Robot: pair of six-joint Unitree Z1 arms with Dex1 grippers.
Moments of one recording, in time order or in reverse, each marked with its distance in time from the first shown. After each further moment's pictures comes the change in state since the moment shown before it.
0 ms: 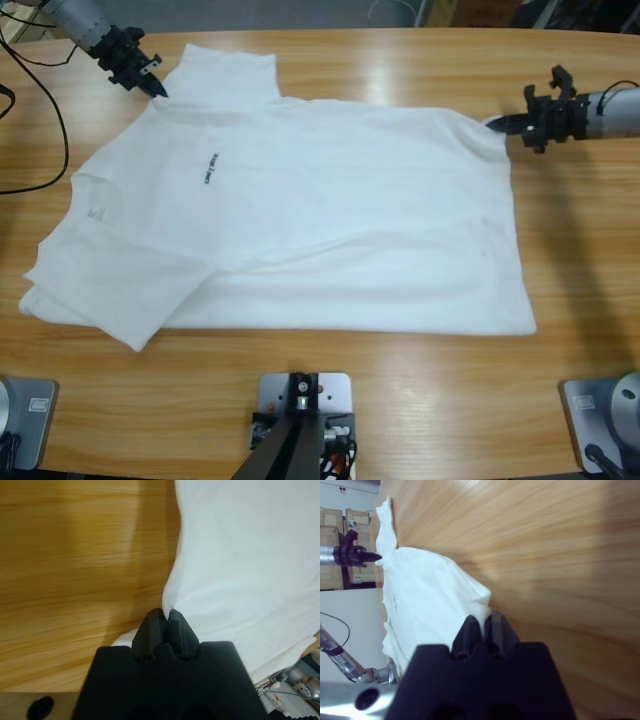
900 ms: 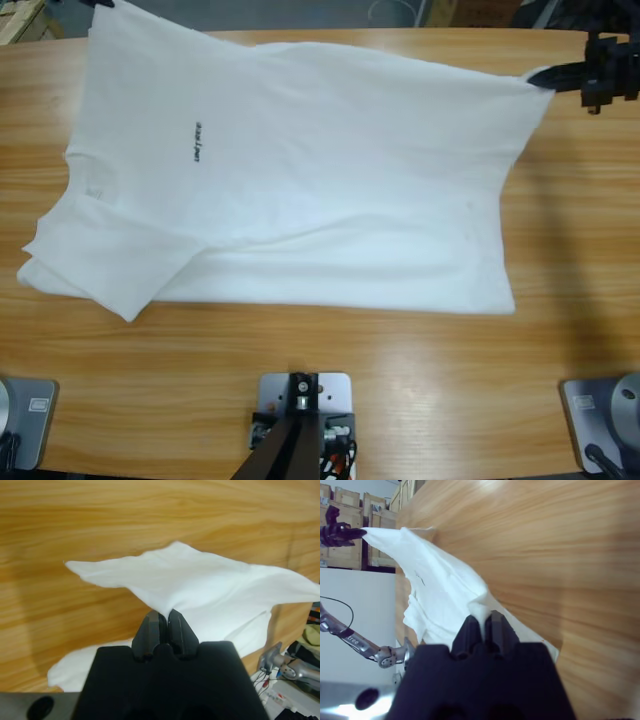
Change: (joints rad) arm 0 0.047 -0.320 0.057 0.007 -0.088 0.062; arm 1 -0.020 -0.290 -0.110 0.411 0.047 -0.119
